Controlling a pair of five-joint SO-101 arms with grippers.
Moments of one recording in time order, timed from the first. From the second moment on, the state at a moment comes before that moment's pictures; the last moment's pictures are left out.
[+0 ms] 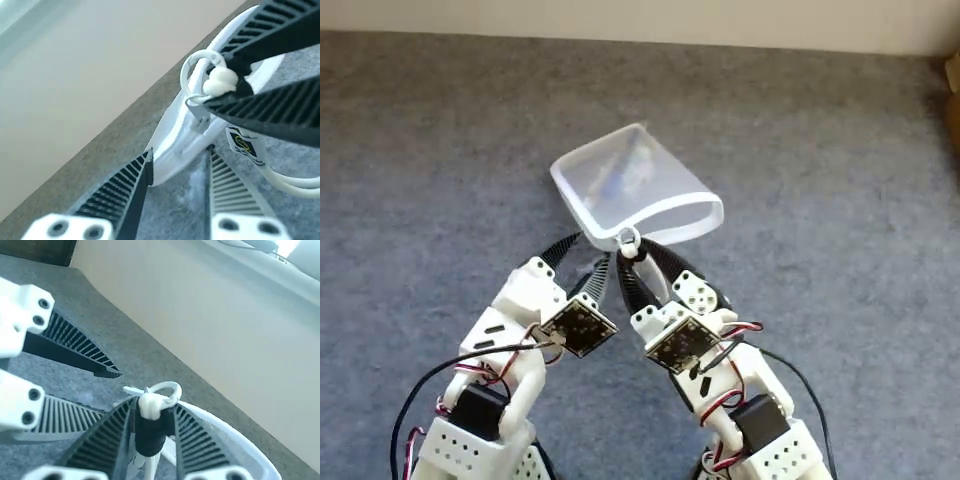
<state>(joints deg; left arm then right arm) 17.1 -102.5 95.9 29.7 -28.1 -33.4 -103.4 96.0 16.1 28.8</state>
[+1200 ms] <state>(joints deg) 17.0 -102.5 95.9 29.7 -25.3 -39.9 -103.6 85.1 33.7 25.5</state>
